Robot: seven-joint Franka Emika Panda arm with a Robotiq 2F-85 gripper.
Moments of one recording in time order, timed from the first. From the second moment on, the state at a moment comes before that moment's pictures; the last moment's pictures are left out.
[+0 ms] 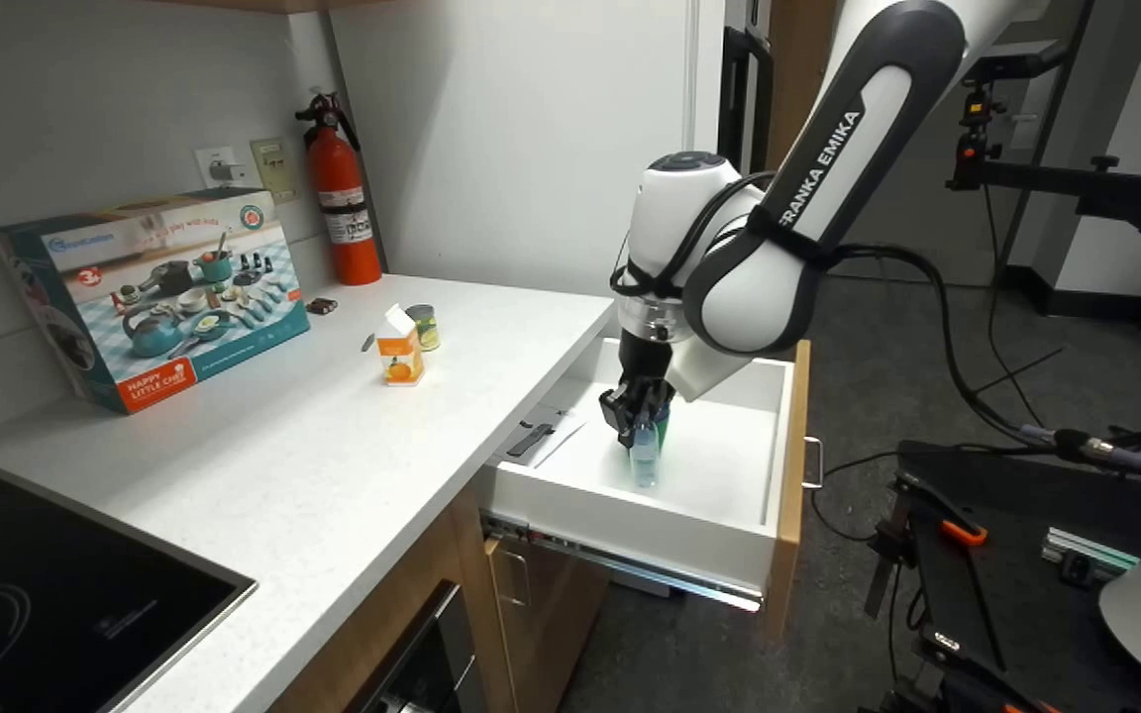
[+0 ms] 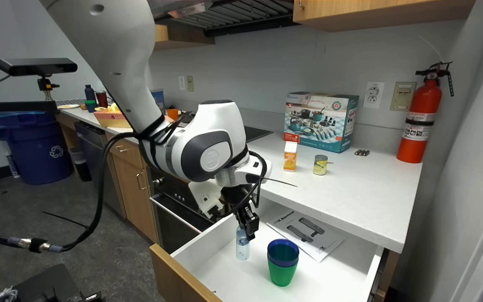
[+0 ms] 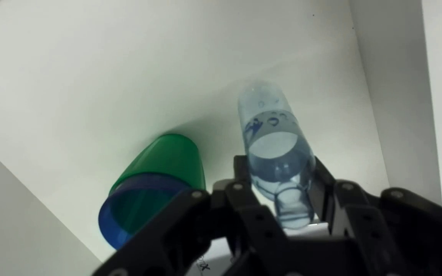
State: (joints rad) arm 0.06 0.30 -0.19 -2.41 -0.12 2.89 0.41
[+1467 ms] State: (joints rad) arm 0.16 0.29 -0.26 -2.30 -0.09 2.79 0.42
